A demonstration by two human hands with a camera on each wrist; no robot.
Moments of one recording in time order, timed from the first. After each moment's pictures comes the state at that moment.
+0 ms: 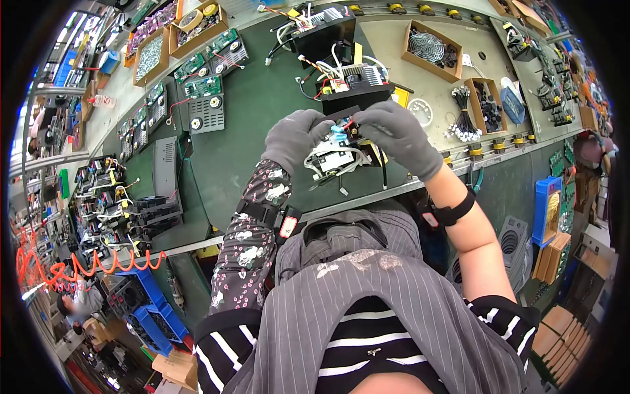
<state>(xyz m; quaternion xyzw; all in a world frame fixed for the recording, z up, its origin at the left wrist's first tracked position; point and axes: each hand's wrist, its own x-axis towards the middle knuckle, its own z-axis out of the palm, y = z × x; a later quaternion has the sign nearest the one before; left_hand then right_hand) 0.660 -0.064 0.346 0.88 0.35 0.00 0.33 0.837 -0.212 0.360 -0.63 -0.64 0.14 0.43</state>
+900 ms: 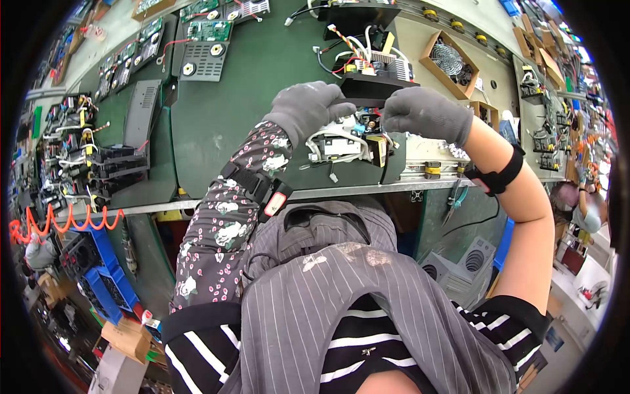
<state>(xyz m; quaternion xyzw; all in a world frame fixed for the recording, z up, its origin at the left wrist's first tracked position) 0.660 -0.059 0.342 0.90 0.29 -0.01 0.31 0.876 -0.154 0.407 -0.57 -0.72 0.39 -0.02</state>
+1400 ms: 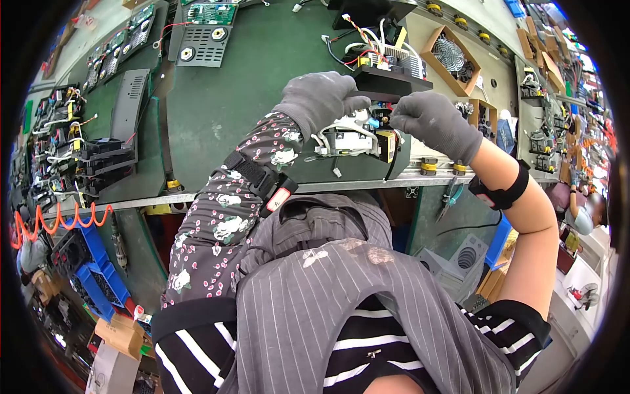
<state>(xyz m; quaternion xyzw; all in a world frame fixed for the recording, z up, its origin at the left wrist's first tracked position) 0.666 -0.059 0.339 0.89 0.30 -0.02 0.33 0.853 -0.167 0.406 -0.68 -0.64 0.36 0.00</state>
